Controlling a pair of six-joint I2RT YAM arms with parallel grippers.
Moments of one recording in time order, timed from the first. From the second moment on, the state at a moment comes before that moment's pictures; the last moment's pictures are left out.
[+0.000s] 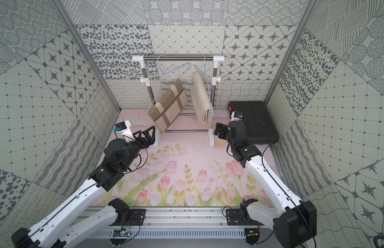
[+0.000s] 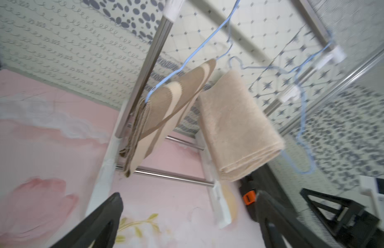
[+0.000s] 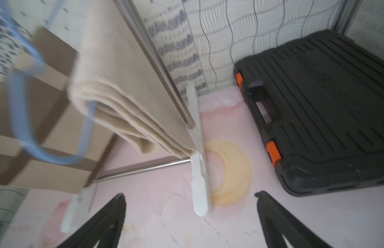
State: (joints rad) left arm -0.42 0.91 0.73 -0.03 -0.28 -0.52; right arm 0.36 1.15 0.85 -0.17 0.27 0.44
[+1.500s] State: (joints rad) left arm -0.04 1.57 0.37 0.74 -0.09 -0.17; right arm 0.06 1.57 0.38 0.88 0.05 0.03
